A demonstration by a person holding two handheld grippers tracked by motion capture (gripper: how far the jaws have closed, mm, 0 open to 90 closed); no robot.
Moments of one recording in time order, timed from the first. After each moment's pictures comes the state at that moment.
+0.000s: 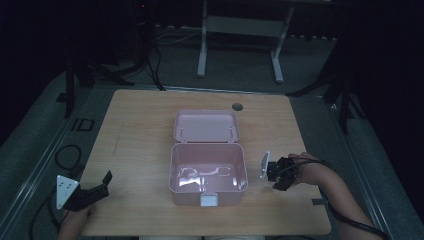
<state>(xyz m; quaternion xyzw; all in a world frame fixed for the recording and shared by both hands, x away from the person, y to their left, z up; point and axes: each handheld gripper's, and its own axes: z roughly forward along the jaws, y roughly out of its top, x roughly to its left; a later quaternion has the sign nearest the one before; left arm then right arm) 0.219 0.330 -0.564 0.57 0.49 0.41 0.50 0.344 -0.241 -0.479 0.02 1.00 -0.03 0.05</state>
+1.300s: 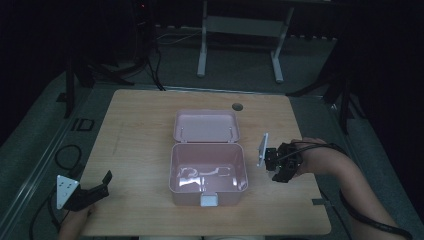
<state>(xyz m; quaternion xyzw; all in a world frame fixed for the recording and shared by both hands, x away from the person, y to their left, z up) 0.219 0.329 -0.564 0.57 0.50 0.41 0.50 0.322 -0.203 -0.374 0.03 1.00 -0.03 0.05</state>
